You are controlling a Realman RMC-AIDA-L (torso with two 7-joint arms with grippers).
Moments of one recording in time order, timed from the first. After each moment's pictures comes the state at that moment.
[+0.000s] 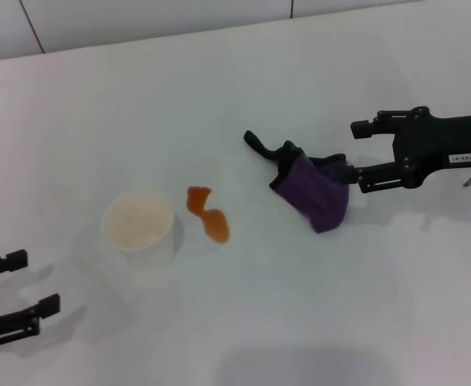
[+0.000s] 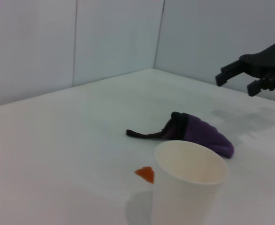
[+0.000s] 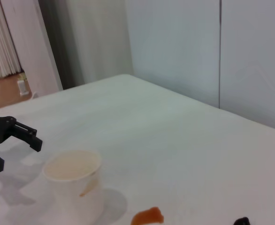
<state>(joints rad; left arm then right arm) -0.14 -2.02 0.83 0.81 1.84 1.62 -1.25 0.36 2.01 -1.01 -1.04 -1.84 -1.47 1.57</state>
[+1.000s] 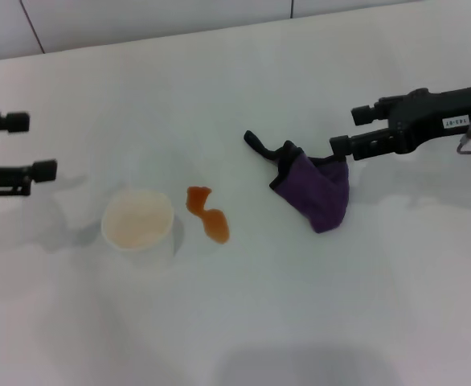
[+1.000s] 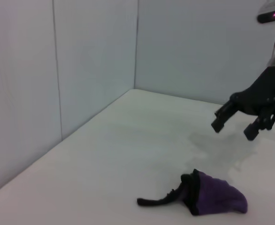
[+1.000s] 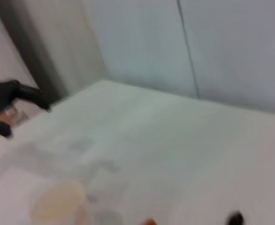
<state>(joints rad) -0.47 -1.91 0.81 0.97 1.91 1.70 -1.57 0.43 1.99 -1.01 -1.14 -1.94 -1.48 1.98</state>
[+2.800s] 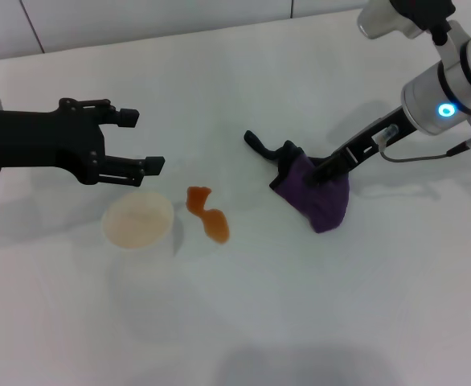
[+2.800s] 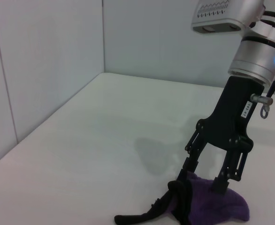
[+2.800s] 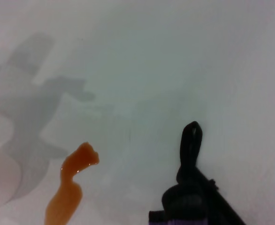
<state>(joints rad) -0.67 -2.03 0.86 0.83 2.08 1.54 -1.51 0.70 2.02 -1.24 -0.99 -2.38 -1.33 2.46</state>
